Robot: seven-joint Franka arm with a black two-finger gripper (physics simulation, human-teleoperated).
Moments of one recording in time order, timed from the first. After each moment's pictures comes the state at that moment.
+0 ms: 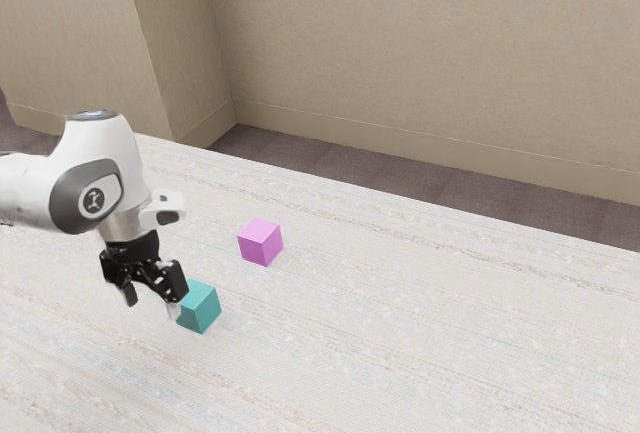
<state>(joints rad) 0.04 -0.22 0.03 -2.52 -0.09 2.21 0.07</state>
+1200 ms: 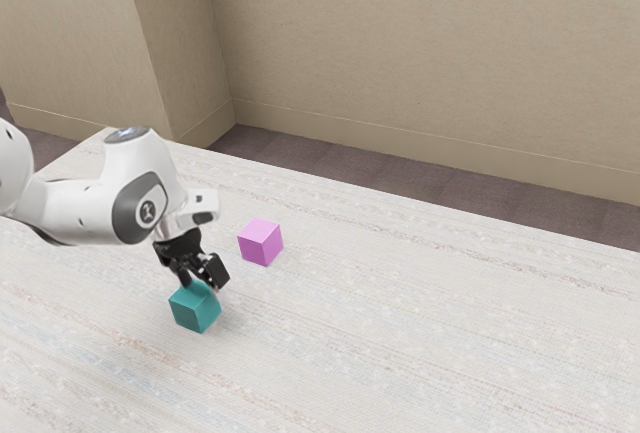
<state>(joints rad) 0.03 0.07 0.03 -2.37 -0.21 2.50 0.33</state>
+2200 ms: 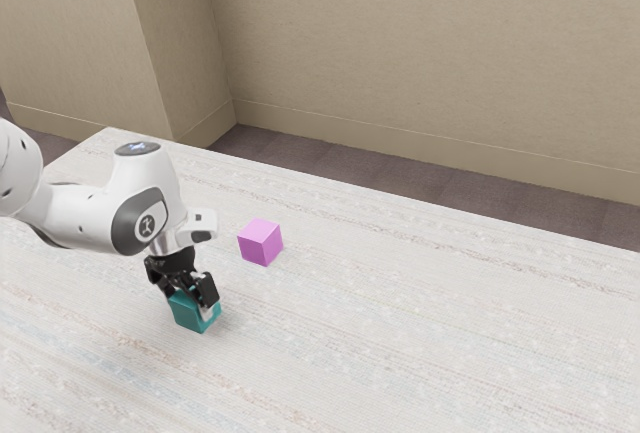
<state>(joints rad) 0.04 0.14 0.06 -2.37 -0.09 2.46 0.23</state>
